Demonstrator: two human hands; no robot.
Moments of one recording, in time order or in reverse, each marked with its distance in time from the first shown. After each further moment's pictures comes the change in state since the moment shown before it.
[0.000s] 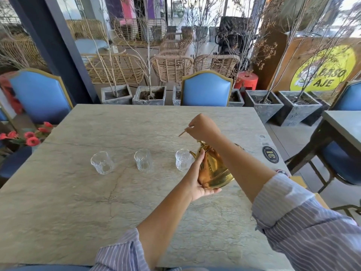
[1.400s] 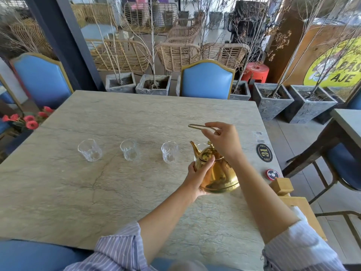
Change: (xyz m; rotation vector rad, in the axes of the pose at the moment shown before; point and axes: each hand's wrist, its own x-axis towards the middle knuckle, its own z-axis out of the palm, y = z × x) left_hand 0.041 -0.050 0.060 0.168 0.141 0.188; right_hand -0.055 0.118 -0.033 0.496 0.225 -0.048
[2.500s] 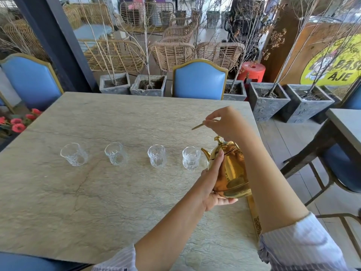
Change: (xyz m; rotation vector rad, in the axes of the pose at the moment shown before) left_hand -0.011 0.005 0.077 -0.117 -0.090 -0.216; right_hand 0.039 -0.031 -0.073 -0.347 -0.250 -0.005
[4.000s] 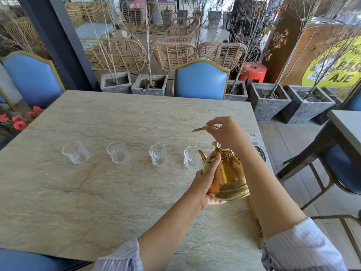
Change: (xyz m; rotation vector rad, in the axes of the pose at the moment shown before) left_hand 0.020 -0.004 -0.017 0.046 0.119 0.036; right_hand 0.001 0.020 0.030 0.161 0.038 0.034
